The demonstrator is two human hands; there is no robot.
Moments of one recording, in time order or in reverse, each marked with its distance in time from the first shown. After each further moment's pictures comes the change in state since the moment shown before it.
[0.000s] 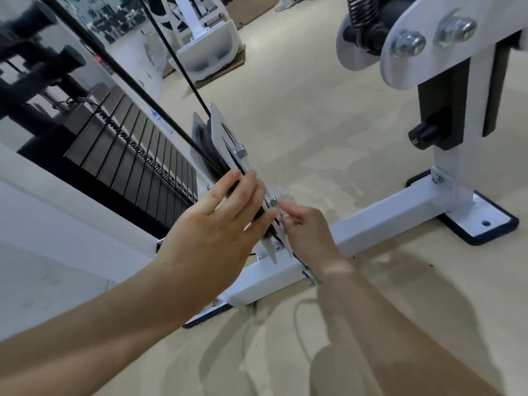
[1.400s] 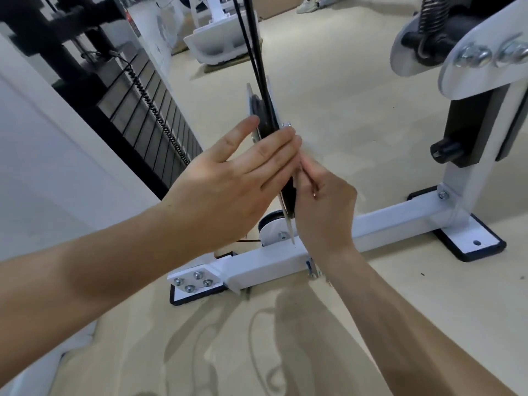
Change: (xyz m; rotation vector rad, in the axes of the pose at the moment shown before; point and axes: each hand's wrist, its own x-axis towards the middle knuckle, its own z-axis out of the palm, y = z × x) left_hand -0.013 -0.030 0.003 -0.031 0.231 -0.111; right_hand -0.025 -0.064 0.020 -0.299 0.391 -0.449
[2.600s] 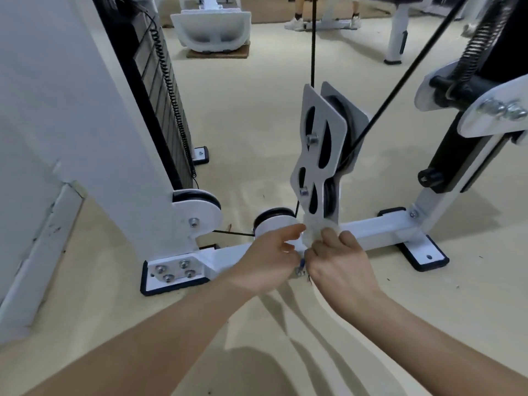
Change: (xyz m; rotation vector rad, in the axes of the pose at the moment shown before) left_hand -0.038 0.117 0.043 -2.109 -0.346 -0.867; right_hand -0.069 0.025 -0.018 -1.201 -0.448 -0.787
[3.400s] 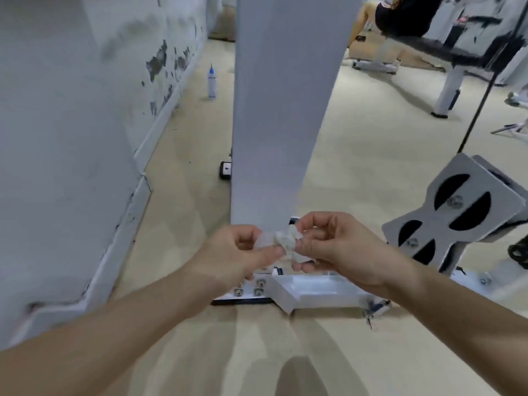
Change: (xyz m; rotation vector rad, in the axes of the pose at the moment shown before) left_hand -0.111 -0.048 -0.206 -0.422 0.244 -0.055; right_hand 0.175 -0.109 -0.106 1.757 -0.686 0.535
